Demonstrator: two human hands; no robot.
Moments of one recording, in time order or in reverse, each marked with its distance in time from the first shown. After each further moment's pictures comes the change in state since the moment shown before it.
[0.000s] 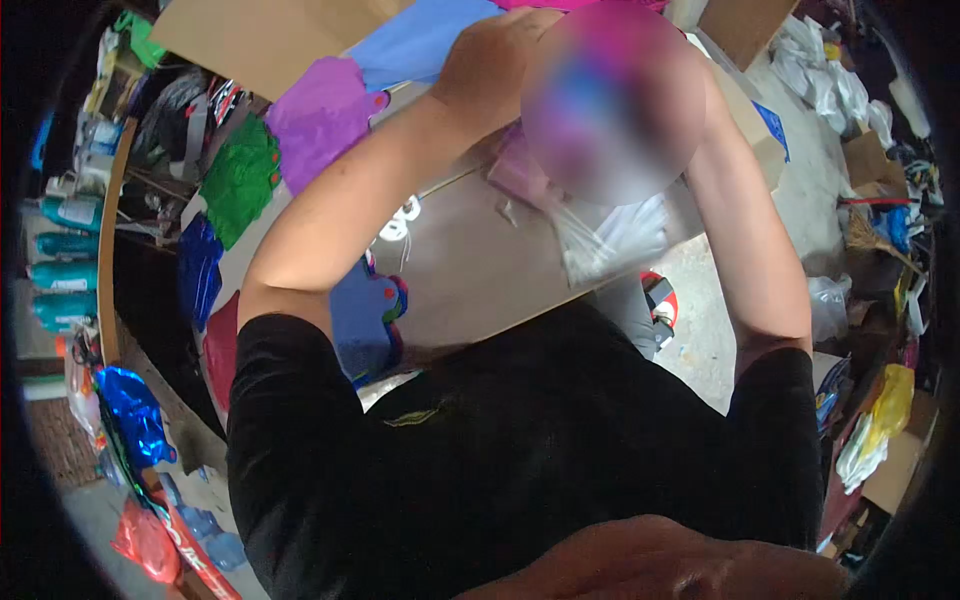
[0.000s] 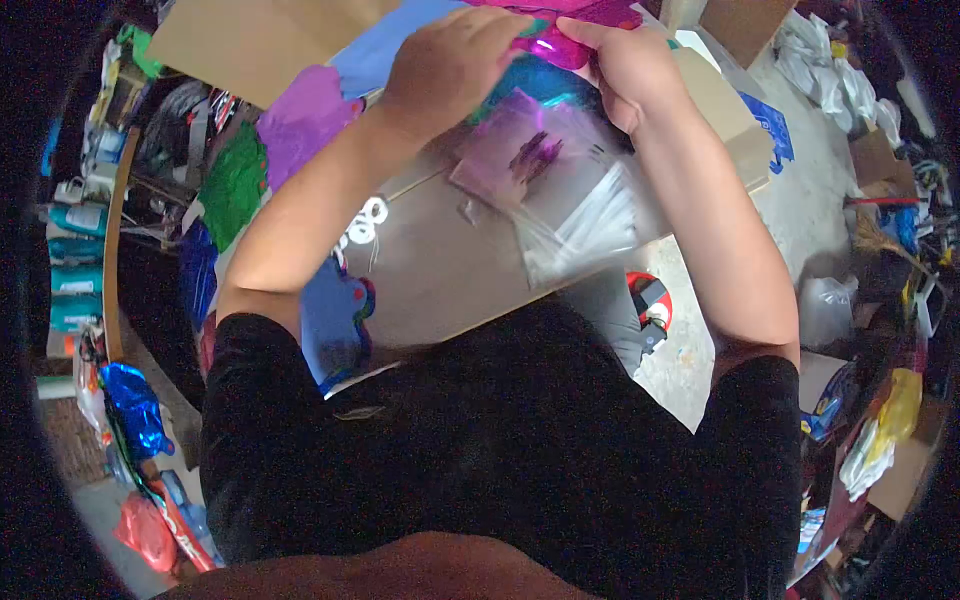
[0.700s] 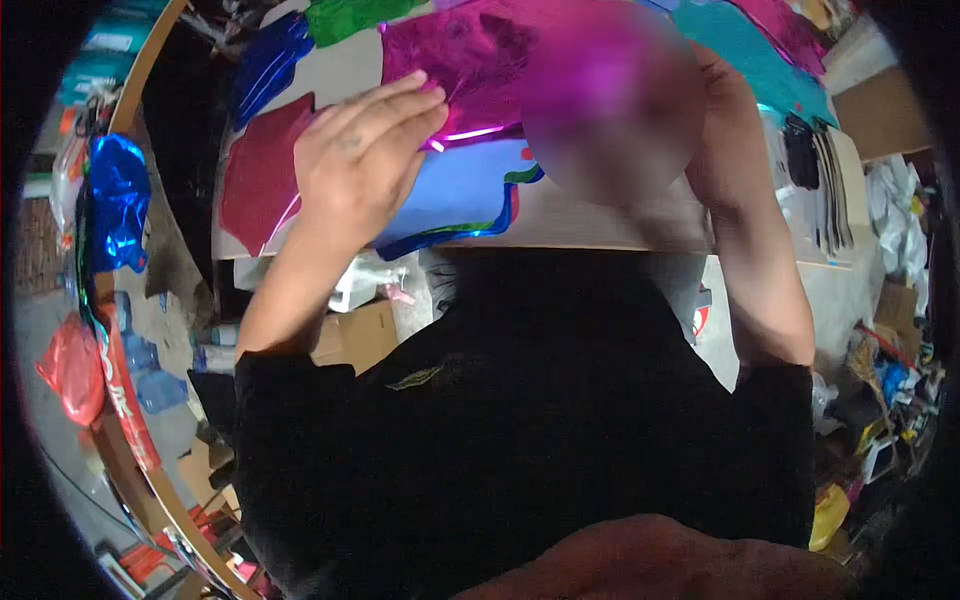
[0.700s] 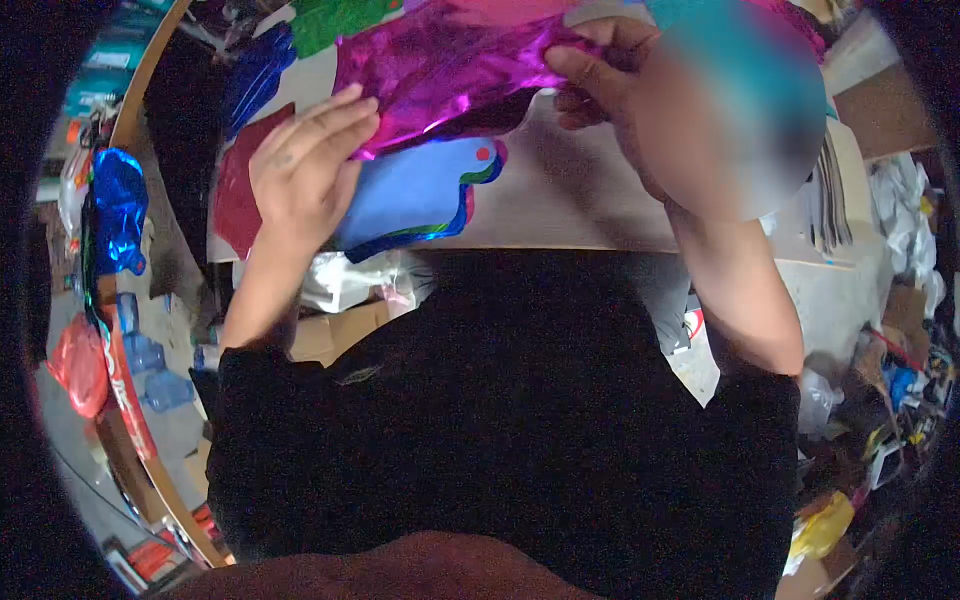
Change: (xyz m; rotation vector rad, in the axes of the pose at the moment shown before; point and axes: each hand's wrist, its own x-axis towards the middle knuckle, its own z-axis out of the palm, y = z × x) left_hand -0.160 0.122 -0.334 0.353 -0.423 -0.433; right_hand -0.163 0.039 0.185 -0.069 -0.598 -0.007
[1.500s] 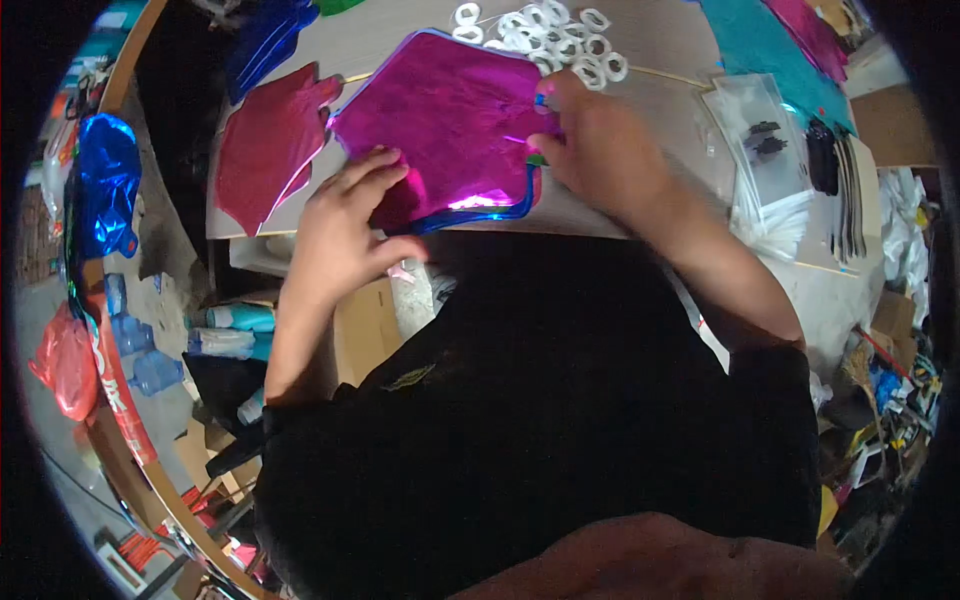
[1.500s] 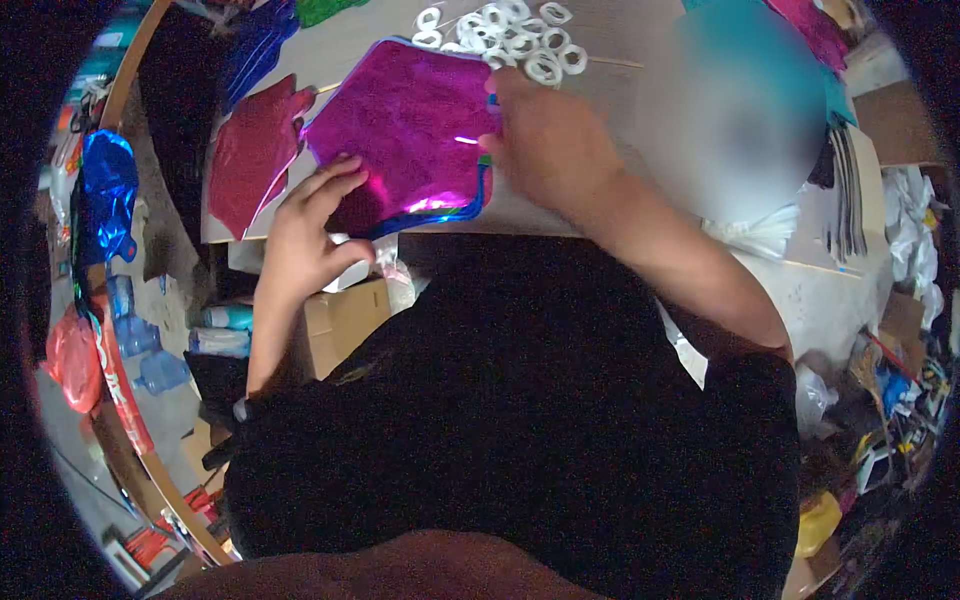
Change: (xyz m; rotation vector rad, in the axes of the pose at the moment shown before) left_hand -0.104 0.017 -0.029 -0.252 -0.517 -0.551; right_hand -0.001 0.088 0.067 -1.086 -0.211 -0.305
